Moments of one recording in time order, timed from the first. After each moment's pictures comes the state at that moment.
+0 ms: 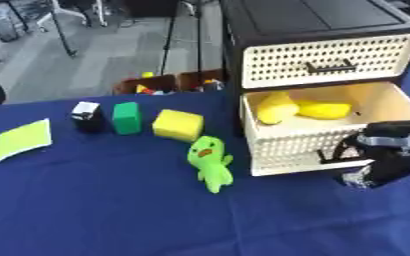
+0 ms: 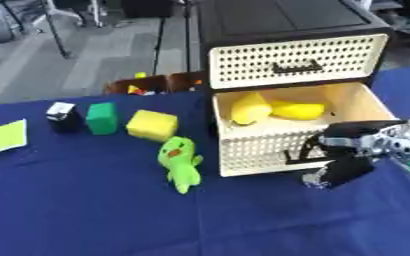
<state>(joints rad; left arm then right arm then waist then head) -0.33 0.47 0.13 -1.98 -0.05 -0.40 0.49 -0.52 -1.14 0.26 -1.74 0.45 0.18 0.76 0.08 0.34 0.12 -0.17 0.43</state>
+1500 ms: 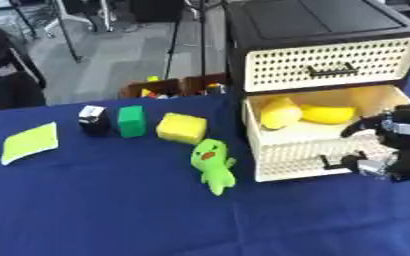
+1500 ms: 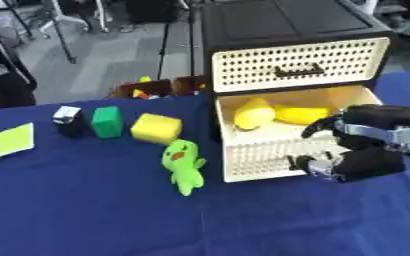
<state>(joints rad) -0.32 0.47 0.14 -1.98 -0.06 -0.39 0.50 -0.44 -1.18 0.10 -1.97 0.39 0.24 0.68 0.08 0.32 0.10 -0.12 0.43</state>
